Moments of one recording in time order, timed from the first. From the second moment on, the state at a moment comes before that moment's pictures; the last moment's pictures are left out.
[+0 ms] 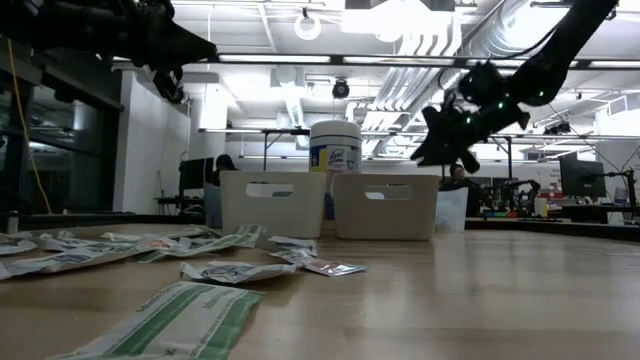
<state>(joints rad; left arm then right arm) 0.22 0.62 0.38 0.18 0.18 -0.29 -1.05 1.49 0.69 0.38 -0.40 0.28</state>
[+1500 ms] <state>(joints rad) -0.25 0.65 0.38 -0.64 0.07 -0.31 -0.11 1.06 0.69 -0.02 0.12 0.59</state>
